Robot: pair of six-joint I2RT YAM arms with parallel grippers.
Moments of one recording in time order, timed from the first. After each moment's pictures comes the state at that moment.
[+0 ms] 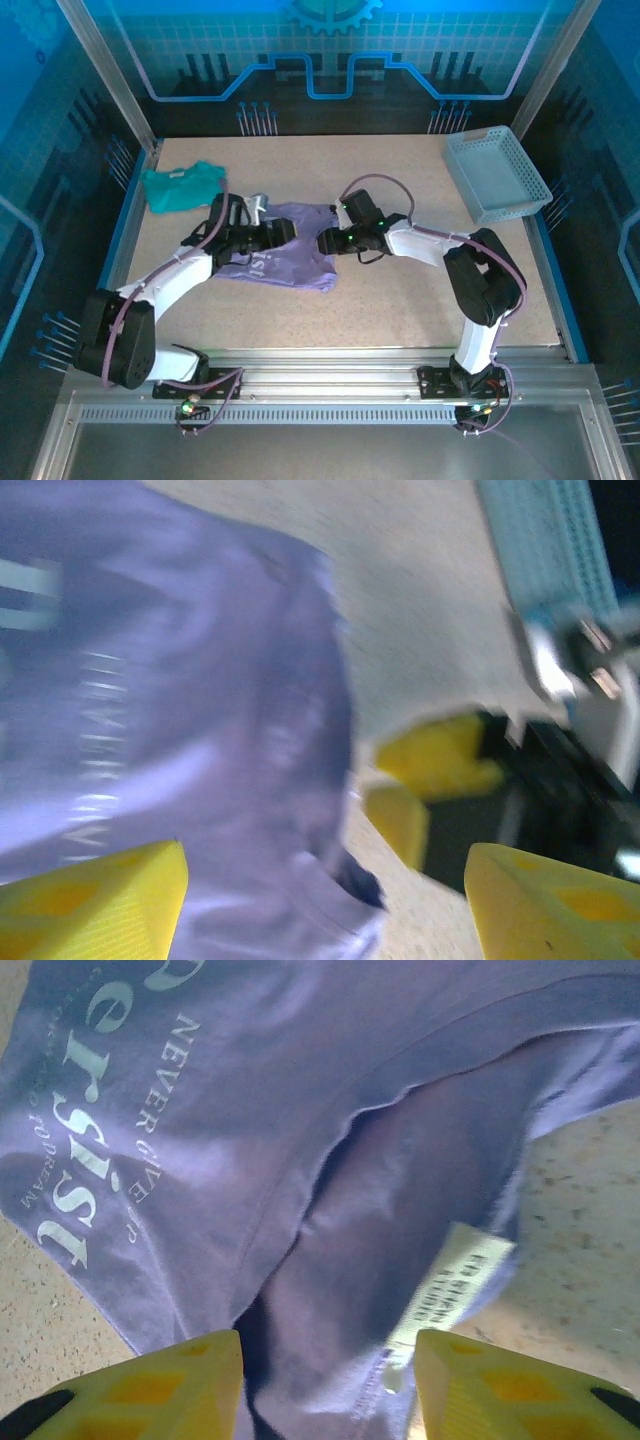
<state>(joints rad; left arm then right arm) -0.21 1.37 0.77 -0.11 0.47 -0.60 0.62 1.81 1.14 -0.25 -0.28 0.44</state>
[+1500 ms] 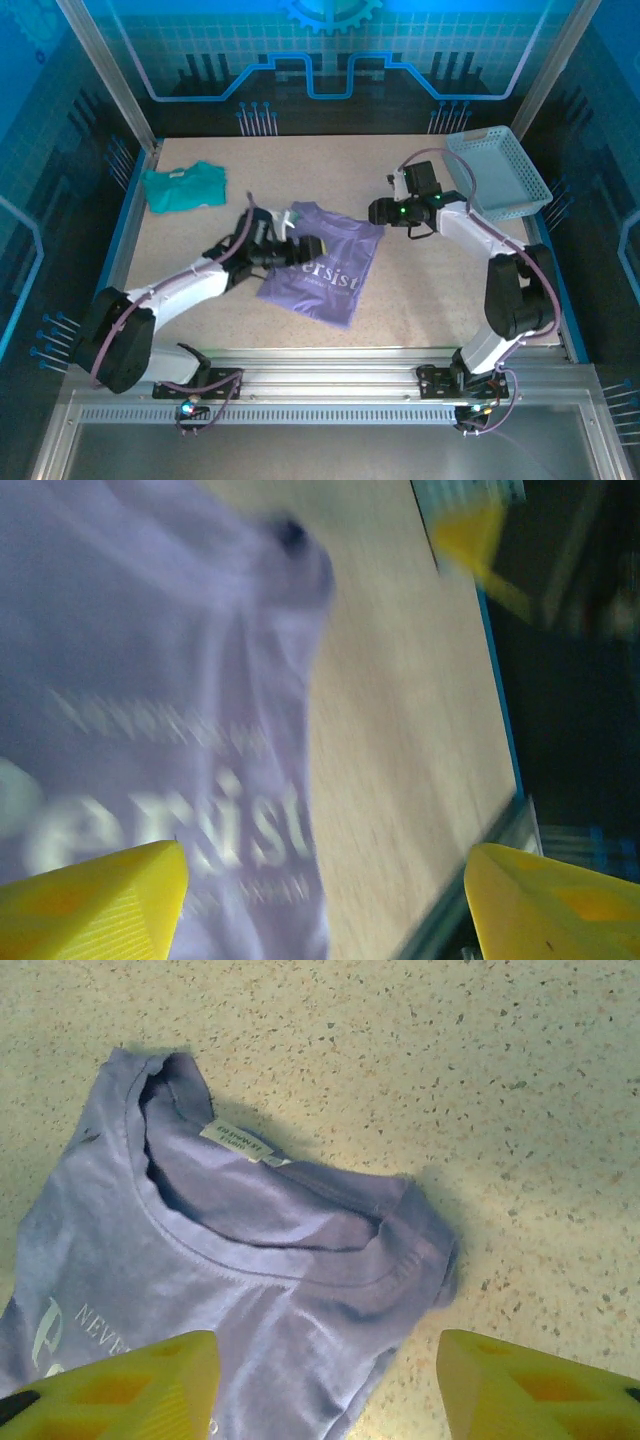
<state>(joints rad) -0.42 1.37 0.75 0.02 0.49 -0.73 0.28 1.63 1.16 -0.47 -0.25 0.27</state>
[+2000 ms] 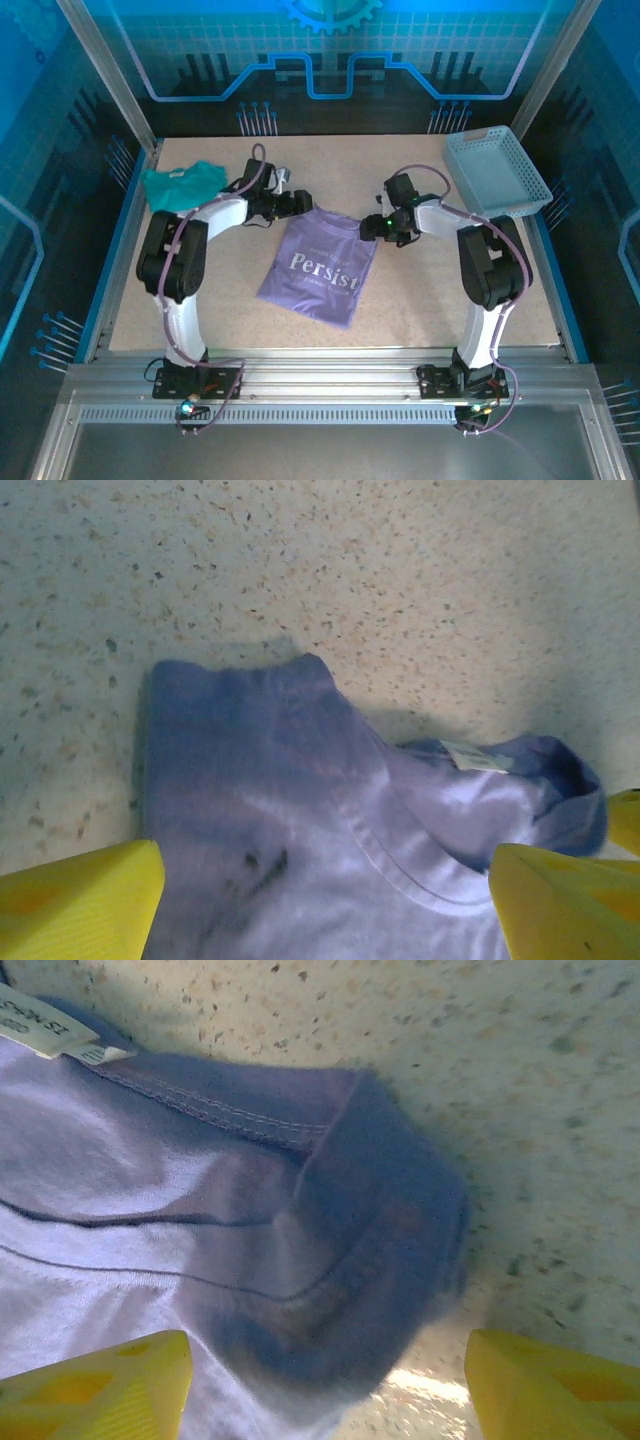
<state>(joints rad) -0.24 1.98 1.32 -0.23 0.42 -0.43 0.32 1.89 1.21 -0.50 -0.21 0.30</state>
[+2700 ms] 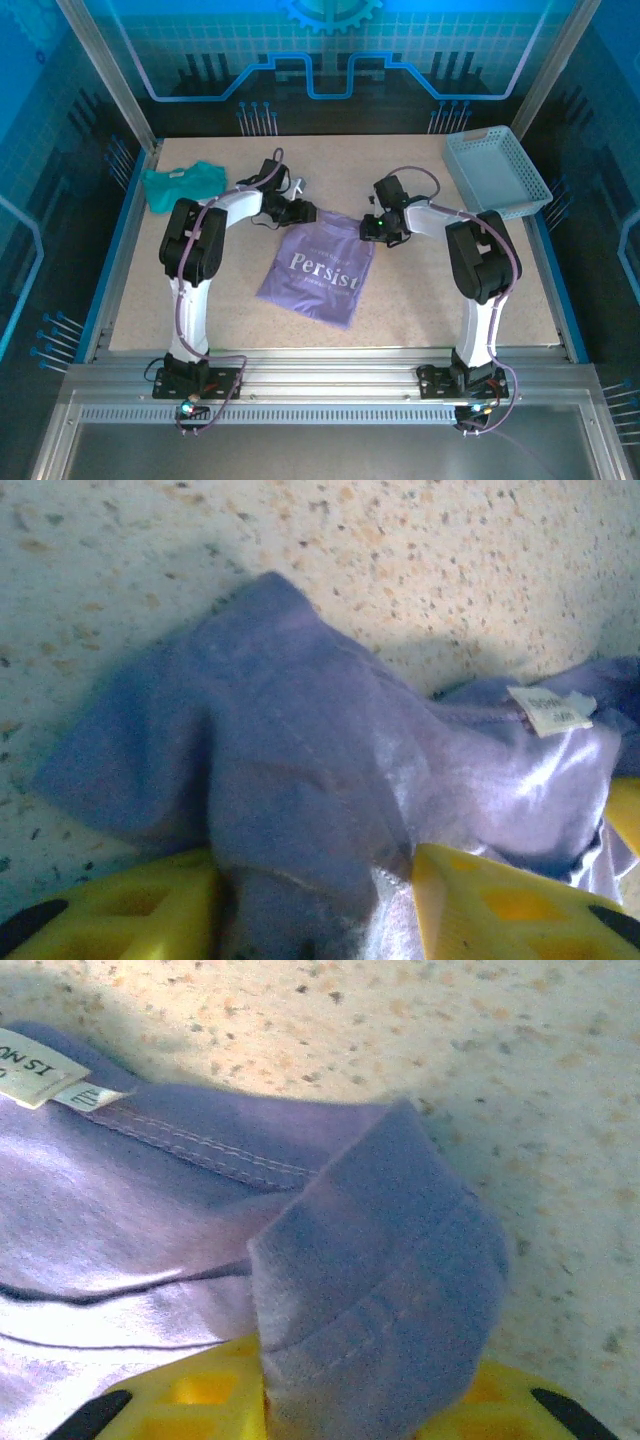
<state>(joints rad) -0.27 2.16 1.50 -0.43 0.51 -0.32 0.36 1.95 1.24 -0.43 -0.18 0.39</state>
